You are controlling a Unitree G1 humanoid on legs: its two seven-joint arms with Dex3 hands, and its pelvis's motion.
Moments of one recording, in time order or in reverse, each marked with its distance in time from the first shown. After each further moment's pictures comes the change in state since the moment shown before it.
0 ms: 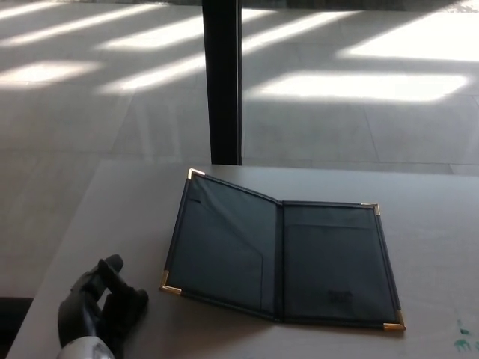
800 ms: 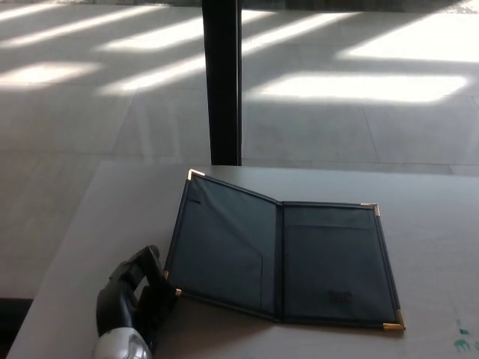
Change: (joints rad) left_arm -0.042 0.001 -0.112 0.102 -0.047 -0.115 0.009; right_arm -0.023 0.000 0.006 0.004 -0.003 0.002 0.000
